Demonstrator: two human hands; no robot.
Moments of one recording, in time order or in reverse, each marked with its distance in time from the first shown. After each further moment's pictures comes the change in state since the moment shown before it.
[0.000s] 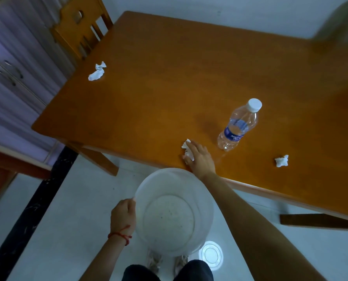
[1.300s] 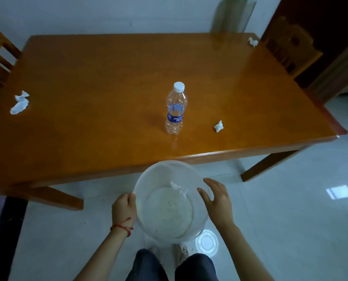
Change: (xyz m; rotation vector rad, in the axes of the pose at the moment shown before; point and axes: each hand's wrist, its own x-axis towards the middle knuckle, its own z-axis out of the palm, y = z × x) left_hand -0.009 0.033 0.024 -0.019 -0.307 0.277; right_hand -0.236 0.007 -0.013 0.255 0.479 0.483
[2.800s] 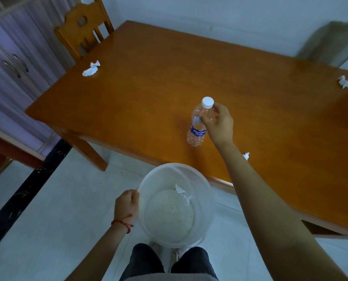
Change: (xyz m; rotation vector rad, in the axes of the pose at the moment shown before) left_hand -0.050 0.056 0.070 -0.053 0.339 -0.206; right_hand 0.248 -0.098 -0.031 0.283 -0.131 -0.420
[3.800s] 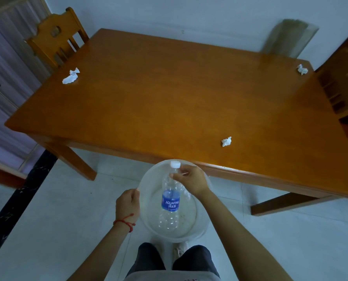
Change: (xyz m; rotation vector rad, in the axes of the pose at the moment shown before) left_hand -0.030 0.002 -0.008 -0.062 -0.084 0.050; right_hand -0.178 0.020 0.016 0.023 -0.393 0.417
